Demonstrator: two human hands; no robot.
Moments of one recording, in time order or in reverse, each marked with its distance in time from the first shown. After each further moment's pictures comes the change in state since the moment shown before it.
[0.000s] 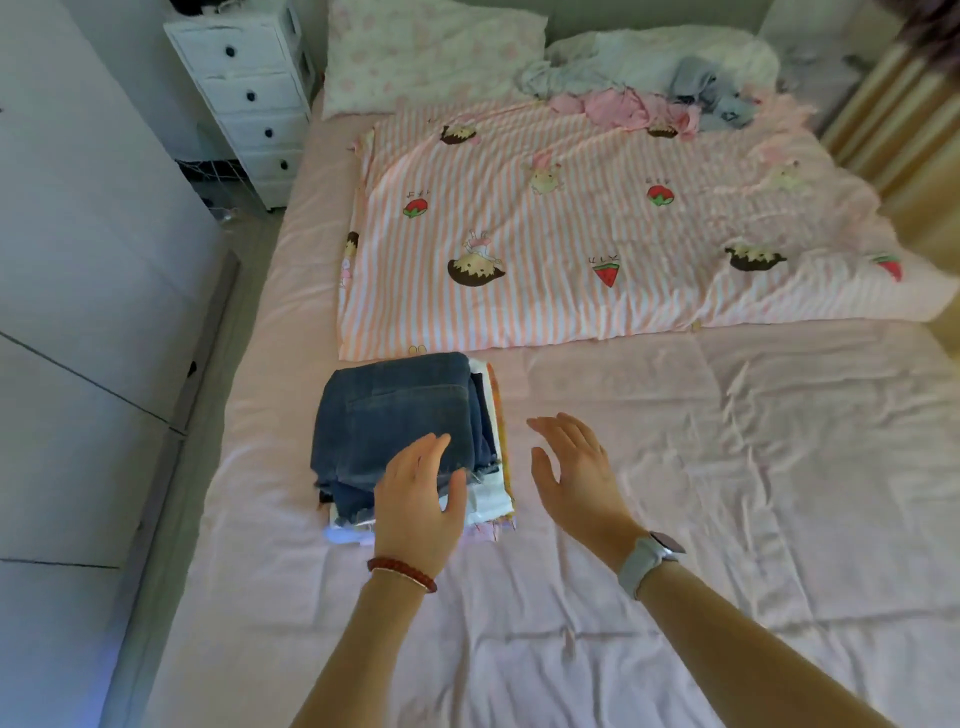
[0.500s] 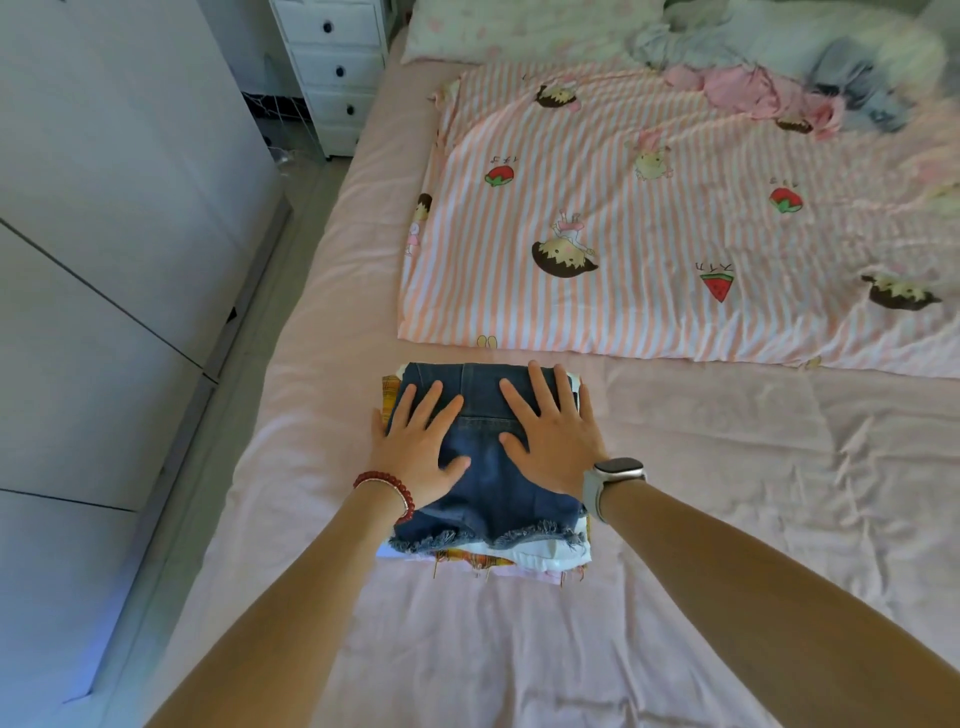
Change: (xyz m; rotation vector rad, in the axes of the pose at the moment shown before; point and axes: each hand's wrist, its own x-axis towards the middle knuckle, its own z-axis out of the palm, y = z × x) left_hand 0.107 -0.147 0.012 0.469 -0.439 -0.025; right_hand 0.125 -0.022 0.123 -0.643 -0.322 -0.245
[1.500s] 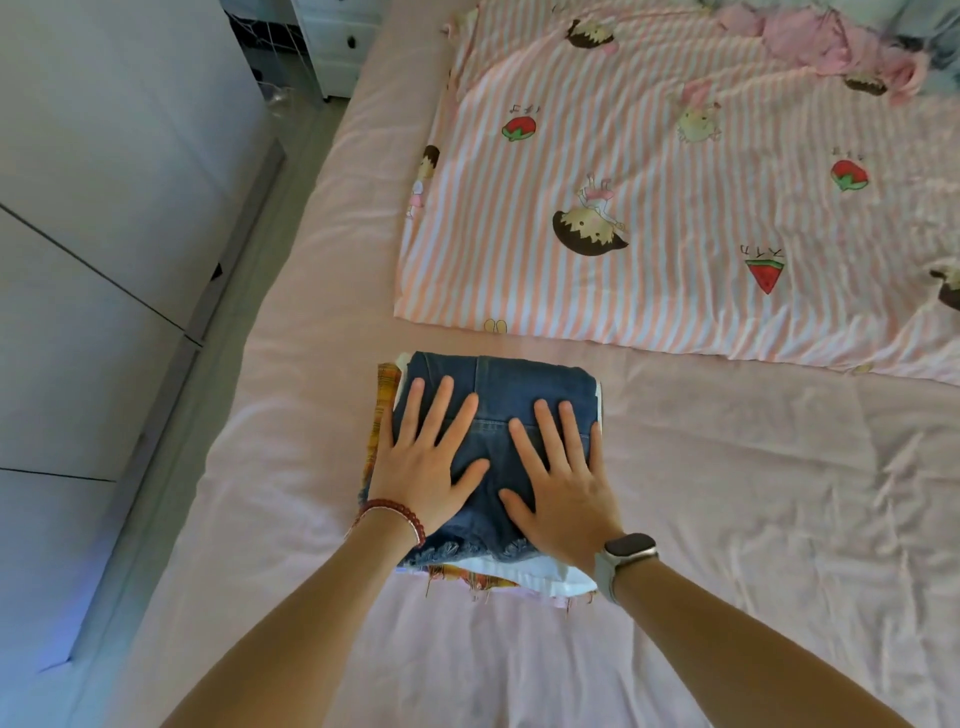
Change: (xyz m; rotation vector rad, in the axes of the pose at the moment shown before) left_hand 0.026 0.000 0.043 0.091 0.282 0.077; right_hand -0.011 -0.002 0.055 -0.017 0.152 -0.053
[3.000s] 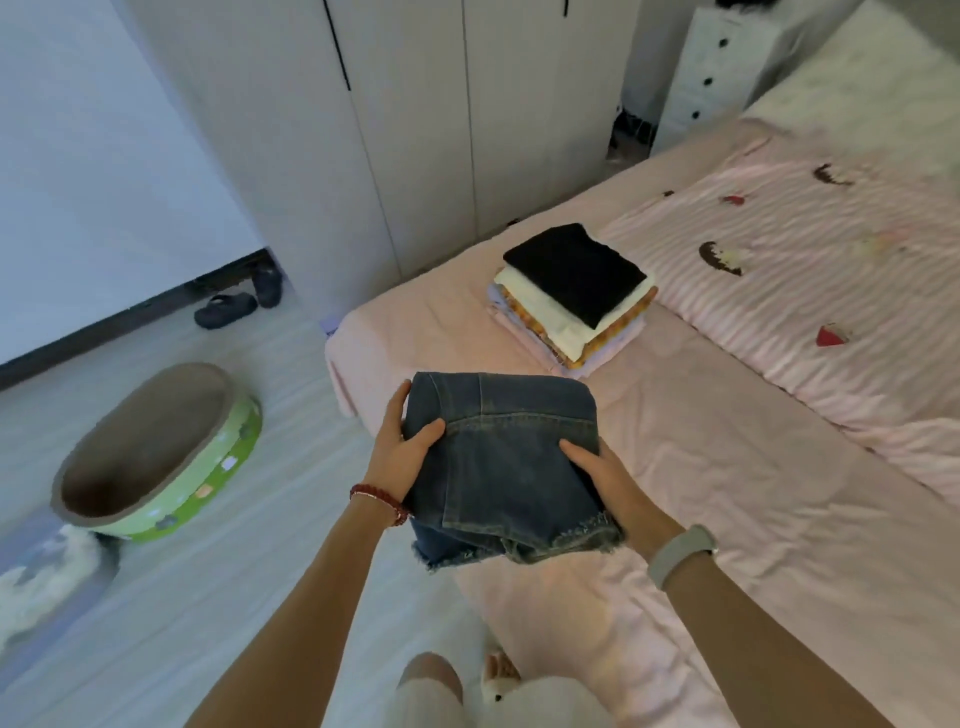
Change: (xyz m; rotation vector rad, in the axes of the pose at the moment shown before) left_hand -0.390 0.416 -0.127 -1.326 0.749 -1.156; right_hand -0.371 0.148 -0.153 1.493 -0.845 -0.023
